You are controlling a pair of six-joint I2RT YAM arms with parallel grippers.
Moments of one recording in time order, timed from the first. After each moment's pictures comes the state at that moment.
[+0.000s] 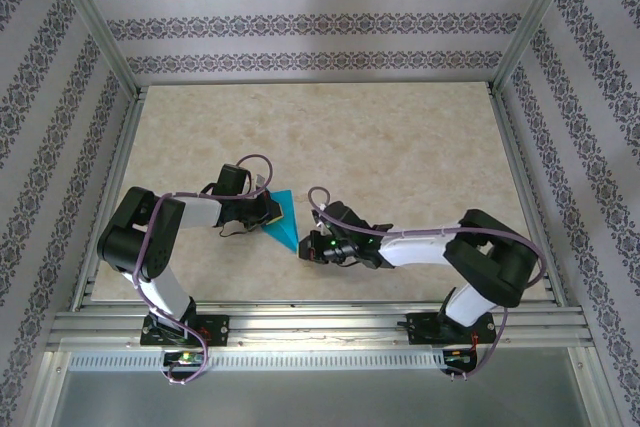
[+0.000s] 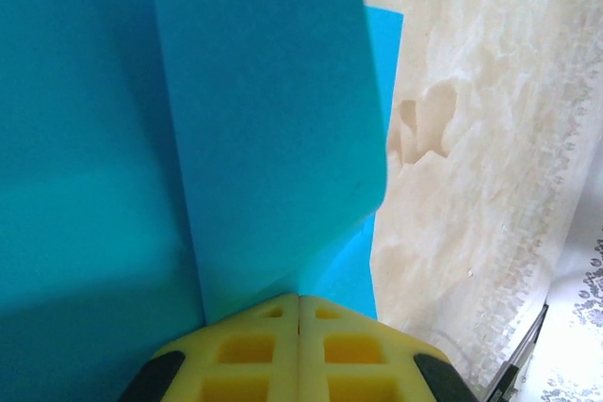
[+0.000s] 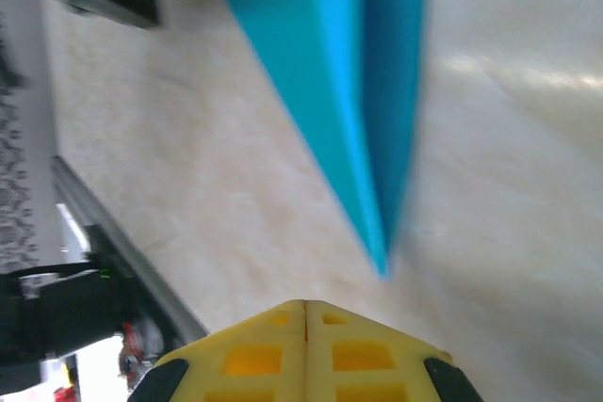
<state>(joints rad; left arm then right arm) -0.28 1.70 0.66 0.06 0.61 -0.77 0.94 1.58 0.64 0.21 -0.36 1.06</state>
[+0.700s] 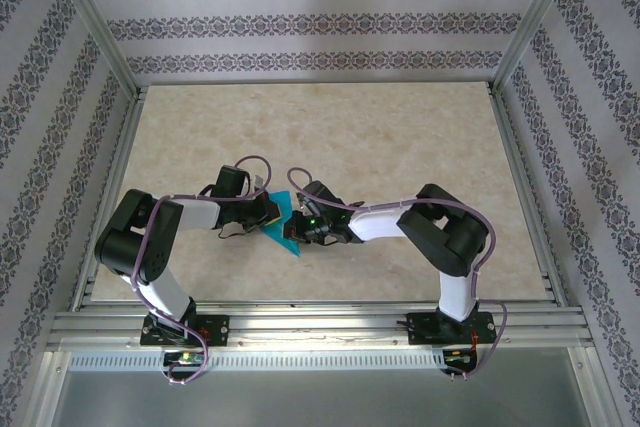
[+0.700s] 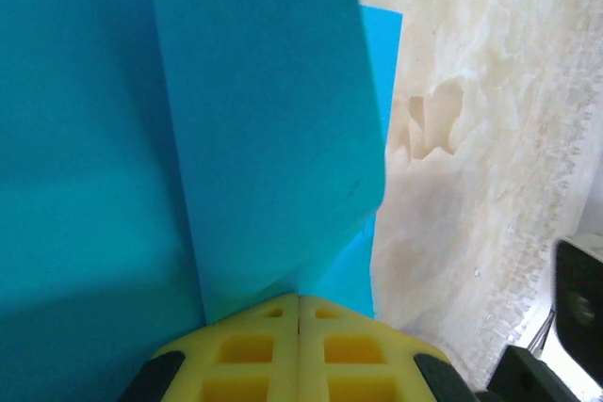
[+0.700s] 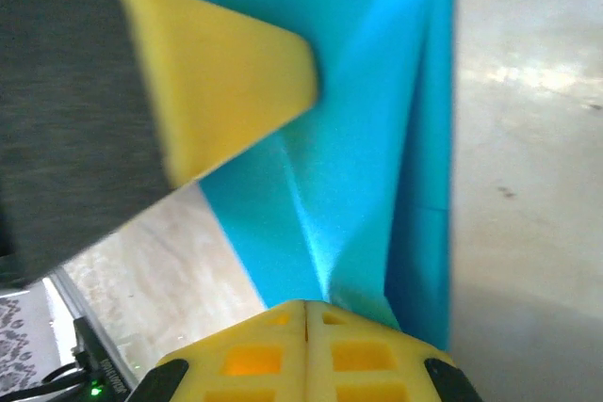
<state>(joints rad) -0.28 1.68 0.65 0.07 0.59 -0.77 0.87 1.90 0.91 0.15 -0.39 1.05</state>
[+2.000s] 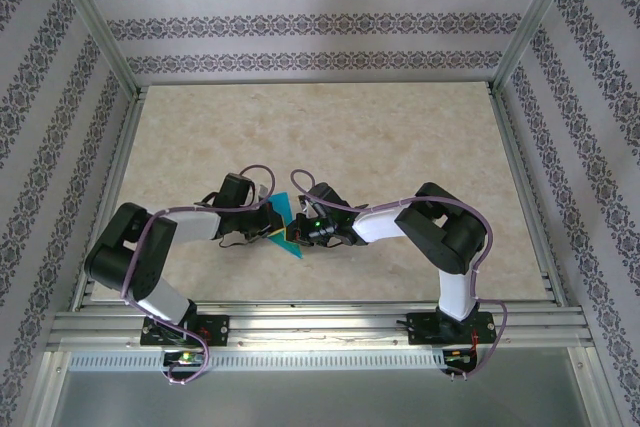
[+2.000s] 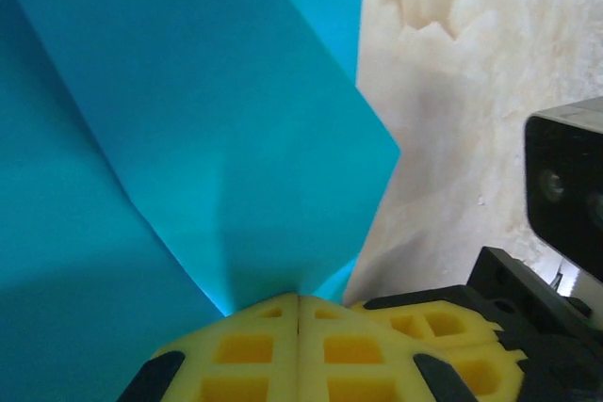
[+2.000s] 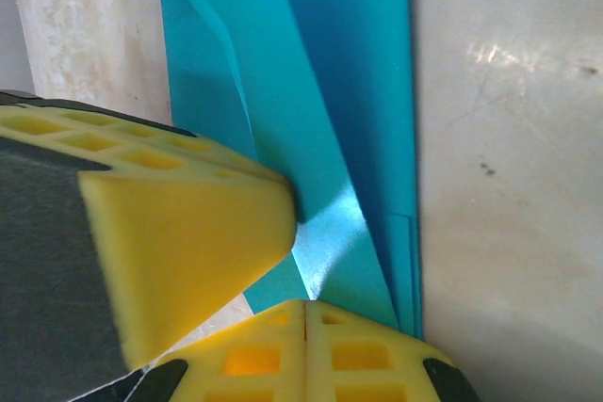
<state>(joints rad) -0.35 1.58 0.58 0.01 0.58 -0.80 0.85 1.91 0.85 0.25 -0.47 1.02</state>
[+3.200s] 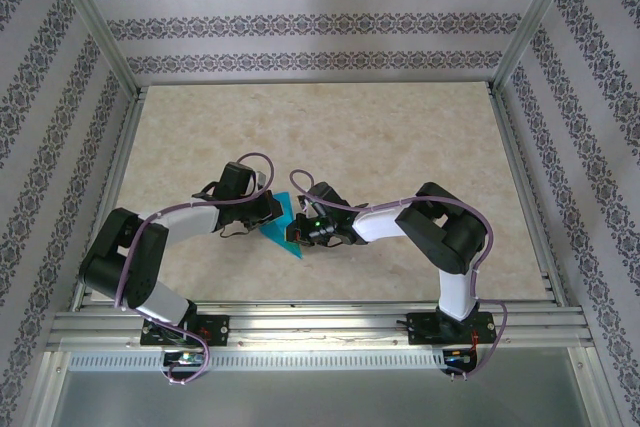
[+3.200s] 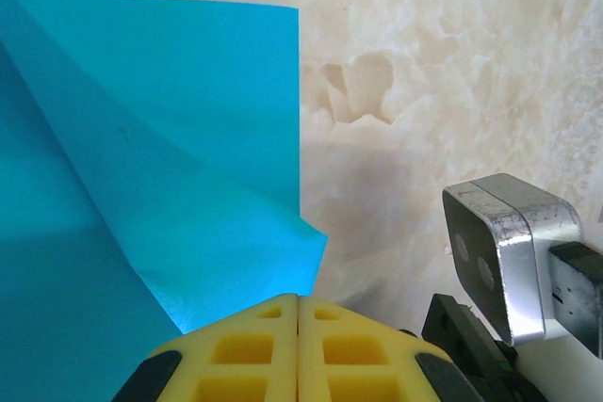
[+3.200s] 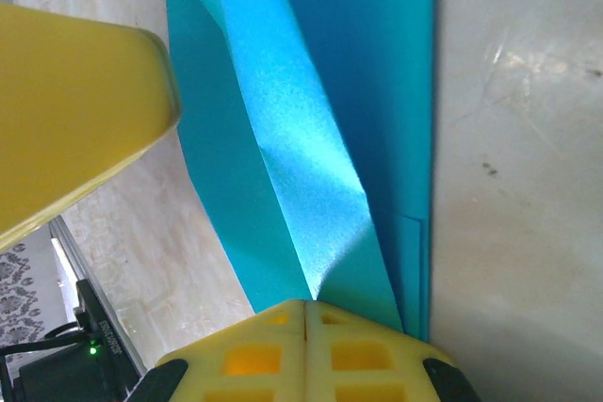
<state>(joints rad) -0.36 1.53 0.68 -0.09 0.47 -0.78 0.84 1.91 0.86 0.23 -0.48 0.99</state>
